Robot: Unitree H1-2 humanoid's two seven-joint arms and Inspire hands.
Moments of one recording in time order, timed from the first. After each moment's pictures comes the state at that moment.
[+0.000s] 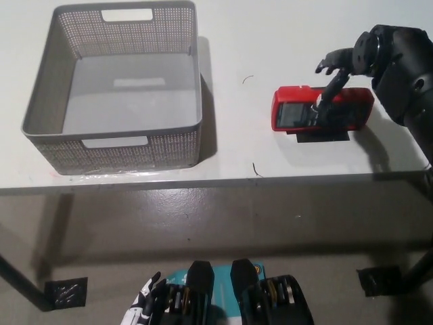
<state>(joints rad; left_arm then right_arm) 0.15 0.07 -0.12 0.27 0.09 -0.43 -0.03 -1.38 -0.25 0.57 1.31 -0.62 0.13 0.63</state>
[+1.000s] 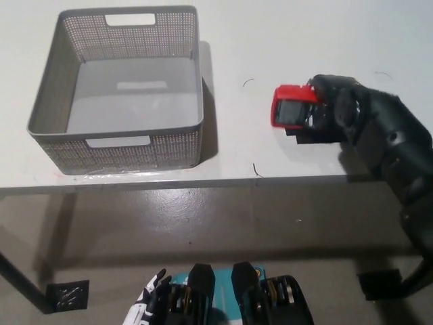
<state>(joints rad) 0.13 0.08 -0.14 0.27 0.07 -0.43 -0.04 -1.21 -0.19 0.45 1.39 -0.60 0.07 0.14</state>
